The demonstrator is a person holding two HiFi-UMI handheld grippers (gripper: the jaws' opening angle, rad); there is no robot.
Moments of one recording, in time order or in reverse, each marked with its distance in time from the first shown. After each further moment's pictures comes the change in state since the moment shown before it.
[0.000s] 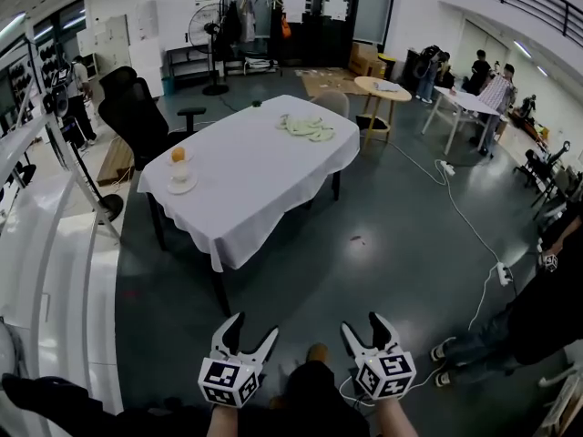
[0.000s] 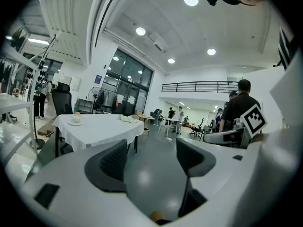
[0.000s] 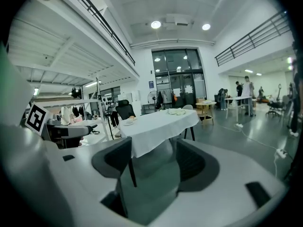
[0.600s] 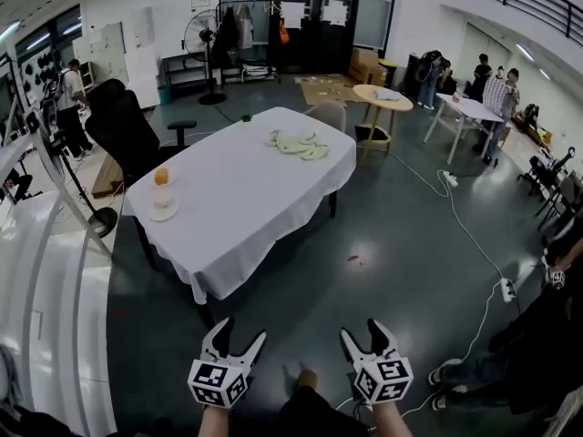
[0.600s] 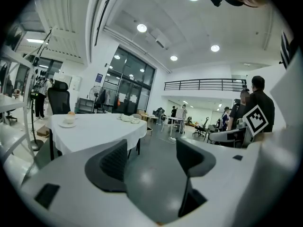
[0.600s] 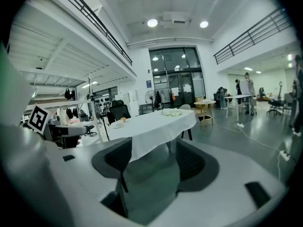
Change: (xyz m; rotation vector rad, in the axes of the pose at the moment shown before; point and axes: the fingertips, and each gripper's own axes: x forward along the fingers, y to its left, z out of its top) left arm 0.115 0.032 0.010 -0.001 0.021 0.031; right arm 0.084 -0.089 0.030 0.020 0.009 -0.003
